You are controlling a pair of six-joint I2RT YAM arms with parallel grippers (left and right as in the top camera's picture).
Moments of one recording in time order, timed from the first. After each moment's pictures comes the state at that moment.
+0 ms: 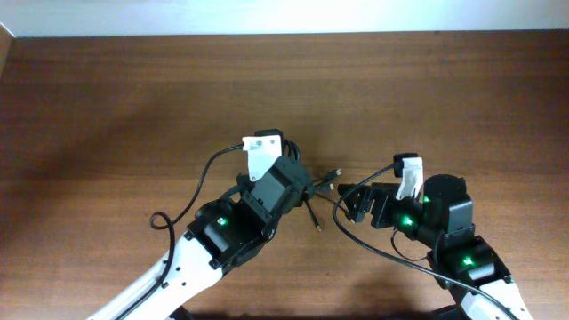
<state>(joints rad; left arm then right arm) -0.80 1.23 1.05 -0.62 -0.44 -0.72 0.28 0.87 0.53 -0.21 -0.44 0.56</state>
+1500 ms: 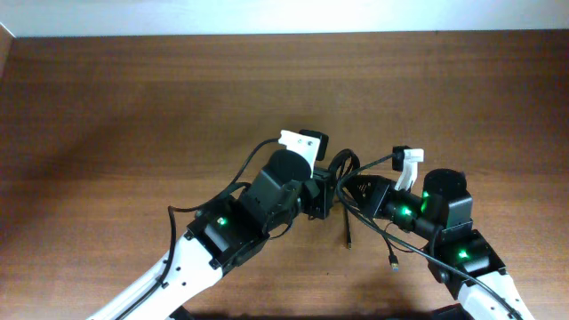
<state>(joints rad) -0.80 1.23 1.05 -0.41 0.04 -0.56 0.28 0.92 0.53 -0.06 -0.54 0.81</state>
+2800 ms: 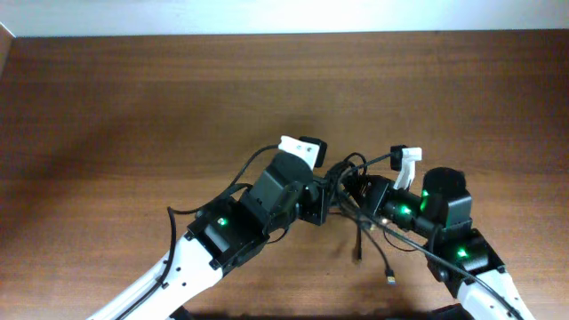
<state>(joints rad) -0.81 1.23 1.05 -0.51 0.03 -0.56 0.28 0.92 0.53 -0.04 -0.58 0.83</state>
